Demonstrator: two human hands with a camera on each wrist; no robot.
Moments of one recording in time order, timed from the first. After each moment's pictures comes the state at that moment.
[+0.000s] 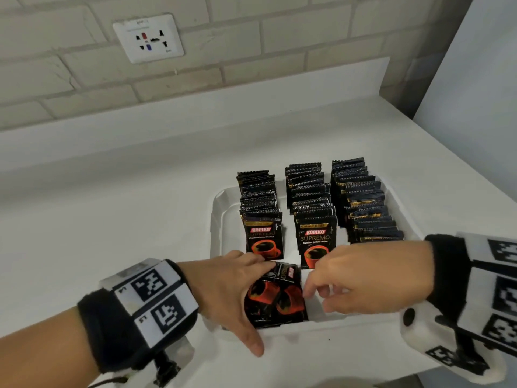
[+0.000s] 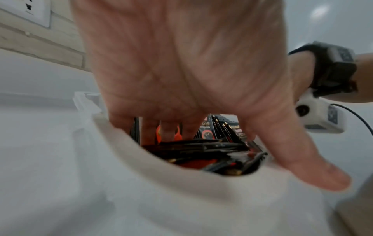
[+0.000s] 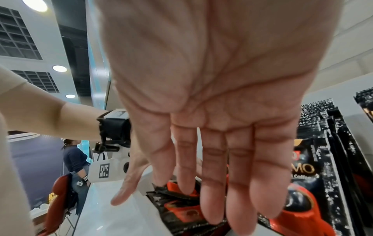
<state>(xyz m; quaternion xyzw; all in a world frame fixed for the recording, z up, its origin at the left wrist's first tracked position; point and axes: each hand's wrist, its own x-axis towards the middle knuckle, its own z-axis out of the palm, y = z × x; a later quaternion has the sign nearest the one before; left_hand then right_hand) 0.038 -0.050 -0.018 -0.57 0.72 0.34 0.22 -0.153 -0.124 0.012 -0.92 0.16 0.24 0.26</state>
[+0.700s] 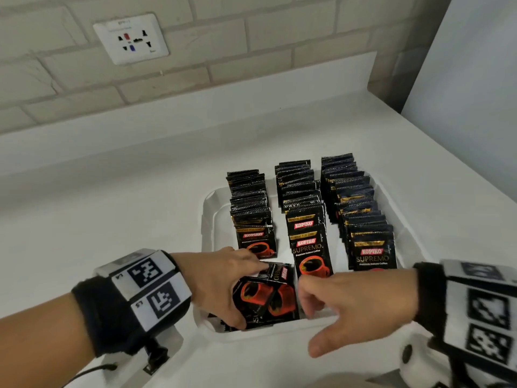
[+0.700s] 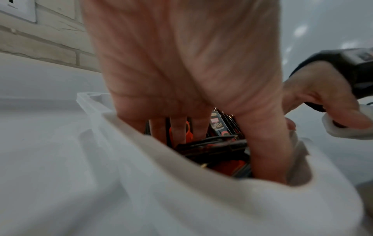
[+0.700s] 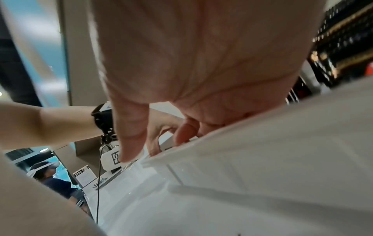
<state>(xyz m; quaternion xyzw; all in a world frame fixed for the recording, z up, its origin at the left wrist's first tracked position) 0.046 -0.062 -0.027 -0.55 0.74 0.34 0.19 -0.165 -0.106 -0.007 -0.84 0.23 0.29 0.40</state>
